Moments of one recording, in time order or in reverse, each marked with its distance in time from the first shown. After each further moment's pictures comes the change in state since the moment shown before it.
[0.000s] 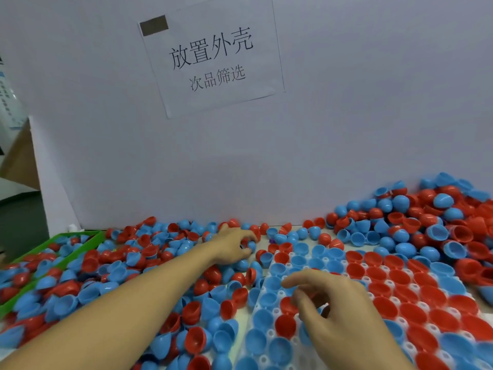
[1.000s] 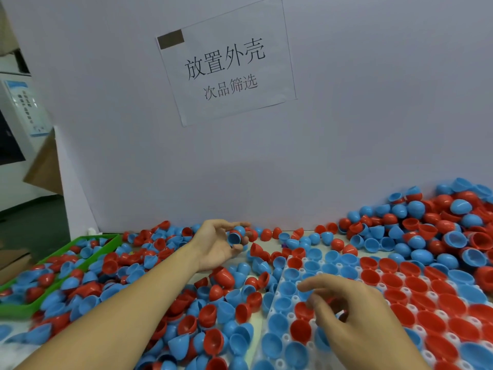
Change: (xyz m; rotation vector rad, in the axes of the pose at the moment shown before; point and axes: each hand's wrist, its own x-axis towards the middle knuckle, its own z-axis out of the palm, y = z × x) left_hand -0.039 -0.019 -0.029 -1.871 -0.049 -0.234; right_hand 0.001 0.001 -0.004 0.005 -0.023 0.024
